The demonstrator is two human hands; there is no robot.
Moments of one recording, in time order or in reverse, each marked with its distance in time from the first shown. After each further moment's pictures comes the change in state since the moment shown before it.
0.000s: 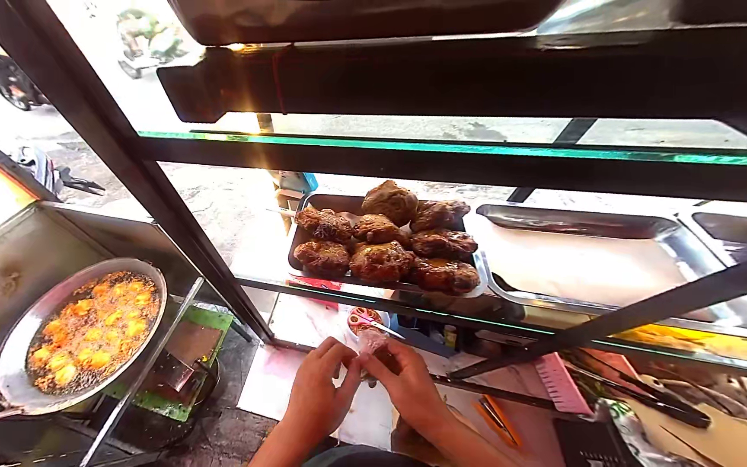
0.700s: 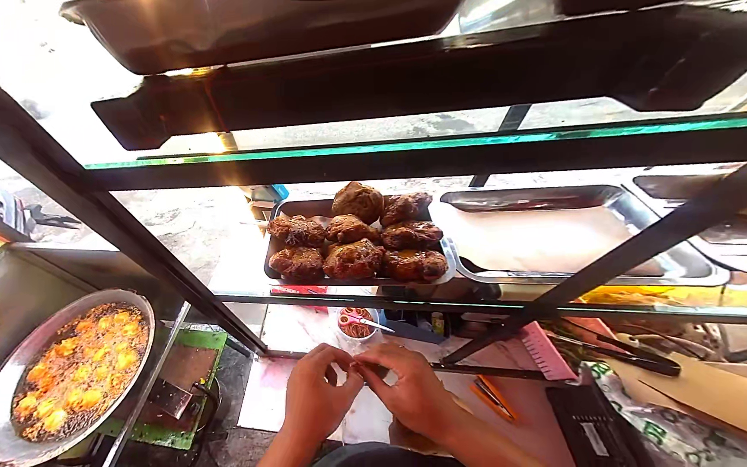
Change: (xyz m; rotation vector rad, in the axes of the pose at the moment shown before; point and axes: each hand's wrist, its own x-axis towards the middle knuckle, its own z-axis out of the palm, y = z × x) left_hand 0.004 0.015 0.000 0.026 -0.039 -0.158; right_hand -0.018 0.001 -0.018 -0.620 0.003 -0.304
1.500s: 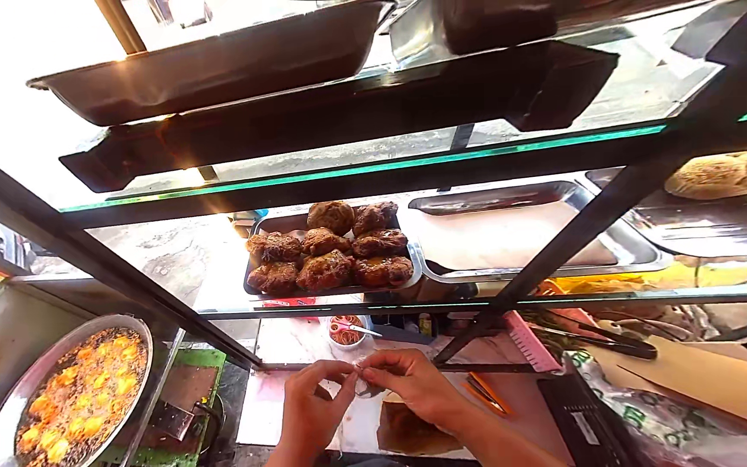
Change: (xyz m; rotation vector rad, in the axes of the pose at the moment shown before) left_hand -0.003 0.015 0.017 -0.287 0.056 0.230; right_hand -0.004 0.002 -0.048 0.761 -0.169 0.447
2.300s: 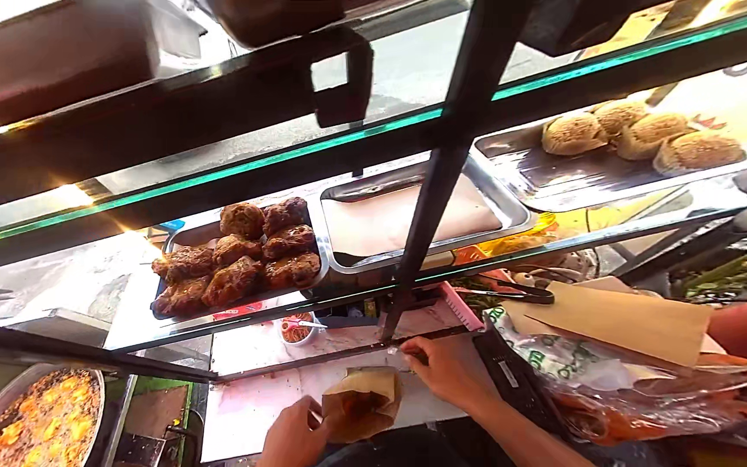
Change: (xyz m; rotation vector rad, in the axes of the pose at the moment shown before) left_hand -0.035 -0.021 0.059 0.507 -0.762 -0.735; right_hand -0.088 0.102 -0.156 -0.755 0.377 0.249
